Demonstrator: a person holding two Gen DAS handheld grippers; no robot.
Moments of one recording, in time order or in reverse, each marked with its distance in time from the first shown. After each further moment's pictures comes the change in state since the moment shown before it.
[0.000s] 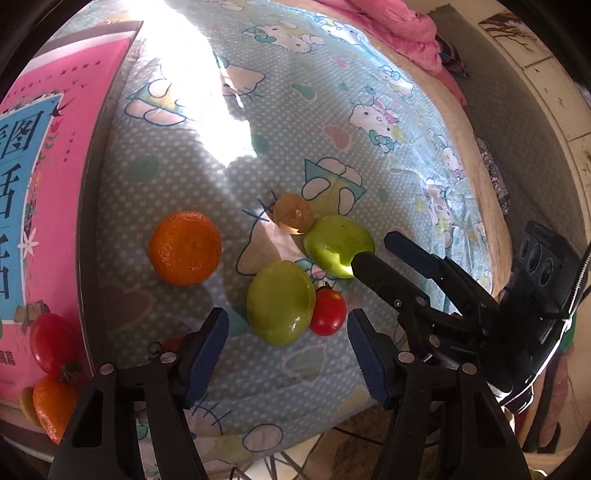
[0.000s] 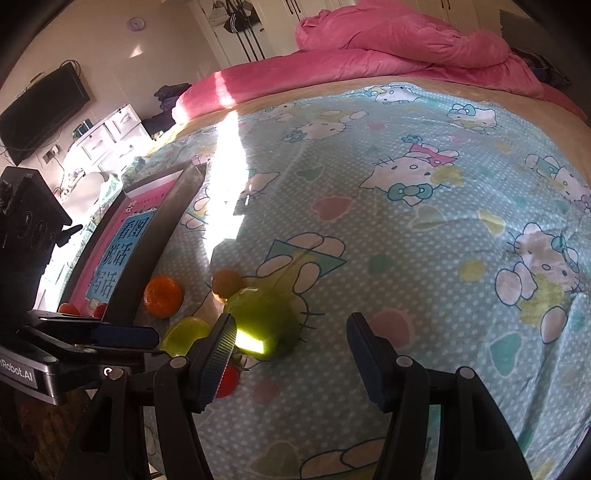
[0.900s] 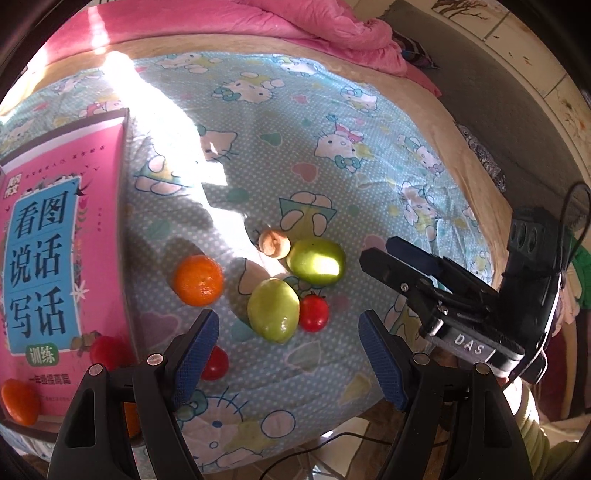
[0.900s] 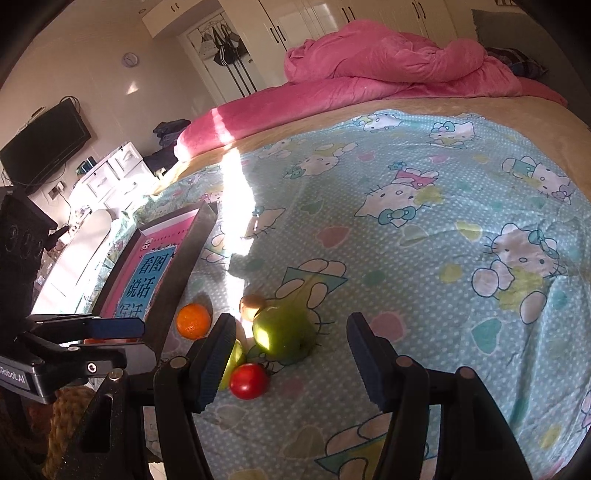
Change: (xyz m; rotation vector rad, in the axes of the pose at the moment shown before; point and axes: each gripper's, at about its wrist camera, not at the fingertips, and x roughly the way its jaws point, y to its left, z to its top) left arm -0.045 -0.029 -0.012 0.193 -0.126 0.072; right arm -0.036 -0.001 -0.004 0.111 -0.113 0.022
